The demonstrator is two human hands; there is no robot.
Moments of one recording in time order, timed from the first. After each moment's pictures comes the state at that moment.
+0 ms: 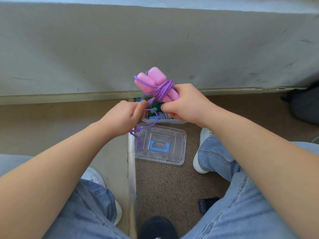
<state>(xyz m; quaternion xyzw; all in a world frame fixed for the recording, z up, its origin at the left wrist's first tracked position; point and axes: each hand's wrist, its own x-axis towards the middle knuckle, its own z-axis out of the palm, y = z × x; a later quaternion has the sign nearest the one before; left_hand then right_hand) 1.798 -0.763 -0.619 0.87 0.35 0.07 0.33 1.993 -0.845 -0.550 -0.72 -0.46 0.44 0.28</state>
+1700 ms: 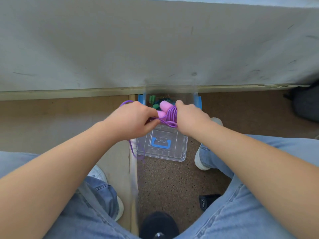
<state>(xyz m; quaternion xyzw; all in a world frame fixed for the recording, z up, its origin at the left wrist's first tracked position) 1.805 -0.783 -0.606 0.96 0.24 0.01 0.17 1.986 -0.861 -0.597 -0.80 -0.54 0.24 -0.10</state>
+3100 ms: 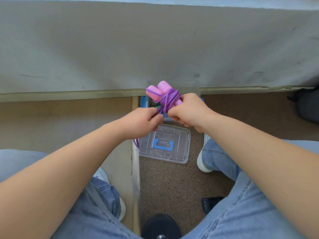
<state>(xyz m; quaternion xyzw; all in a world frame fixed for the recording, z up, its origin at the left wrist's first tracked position) 1.817 -0.784 -0.609 0.83 0.37 -0.06 0.41 1.984 -0.846 -0.585 -0.78 -0.35 0.46 0.23</state>
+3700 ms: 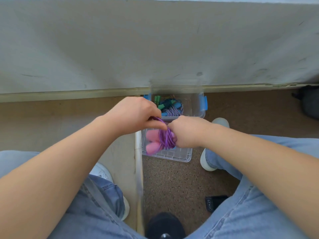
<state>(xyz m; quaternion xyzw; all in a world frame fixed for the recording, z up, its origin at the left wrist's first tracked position) 1.798 -0.764 -0.596 0.98 0.18 0.02 0.12 1.969 -0.868 -0.595 -0.60 -0.73 0.28 -0.19</state>
